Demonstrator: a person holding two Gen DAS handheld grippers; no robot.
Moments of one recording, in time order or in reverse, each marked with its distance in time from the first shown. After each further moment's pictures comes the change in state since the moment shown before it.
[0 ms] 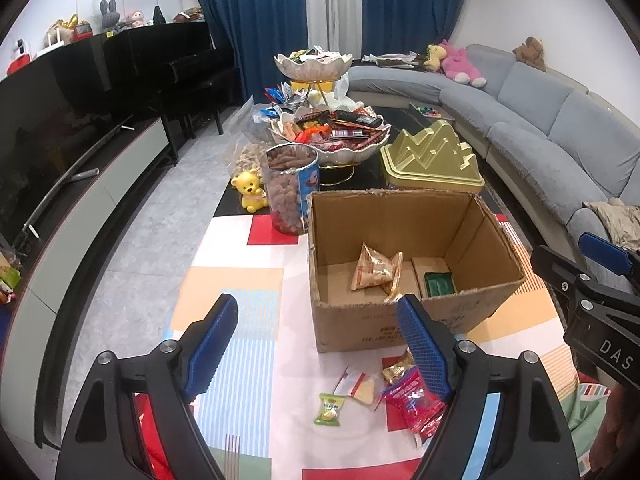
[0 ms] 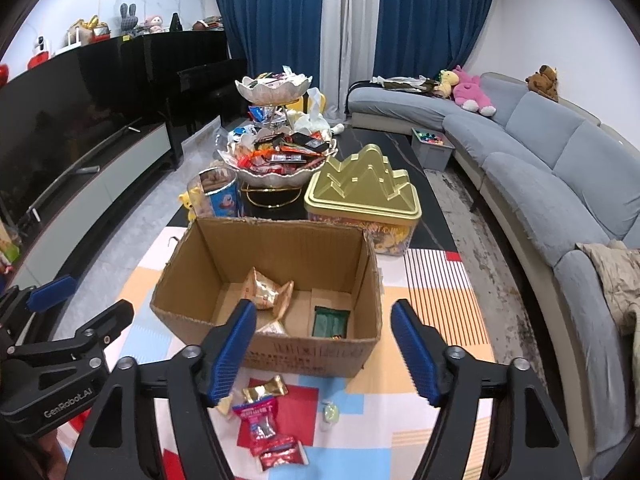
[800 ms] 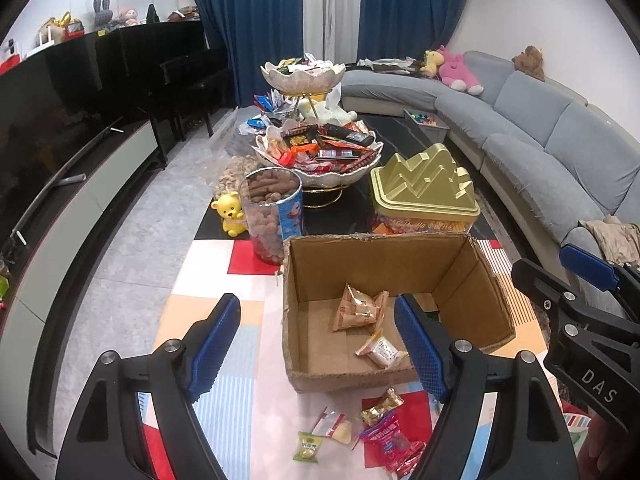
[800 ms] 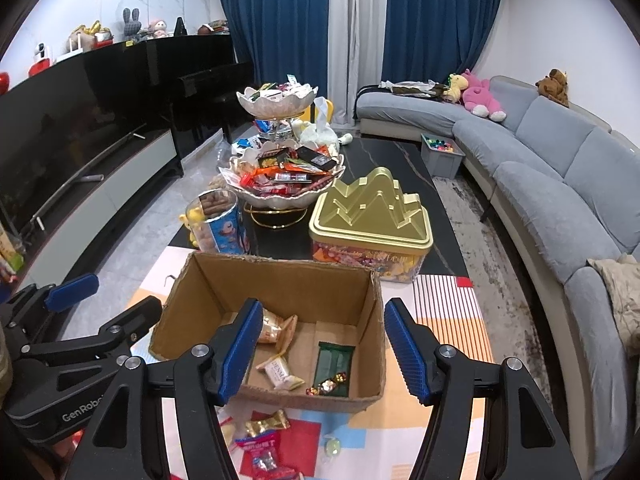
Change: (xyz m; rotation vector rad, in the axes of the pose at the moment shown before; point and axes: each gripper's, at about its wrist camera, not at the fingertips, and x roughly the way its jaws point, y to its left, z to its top) left arm 0.025 -0.012 0.053 -0.020 -0.001 -0.037; right arm 0.022 -0.003 0.042 -0.005 -0.009 0.037
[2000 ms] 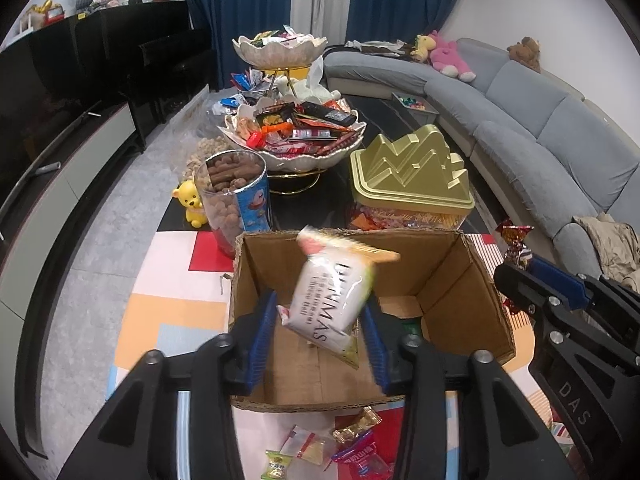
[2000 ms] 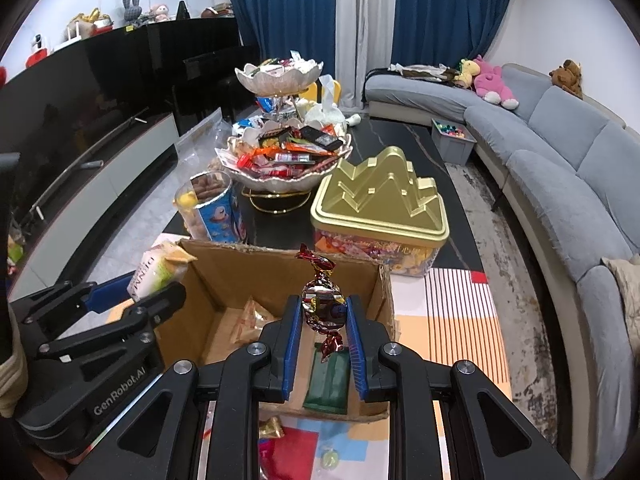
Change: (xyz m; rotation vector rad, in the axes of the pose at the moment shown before) left arm 0.054 -0.022 0.014 -0.007 0.071 -0.067; right arm 0.042 -0.006 0.007 -0.018 0.060 0.025
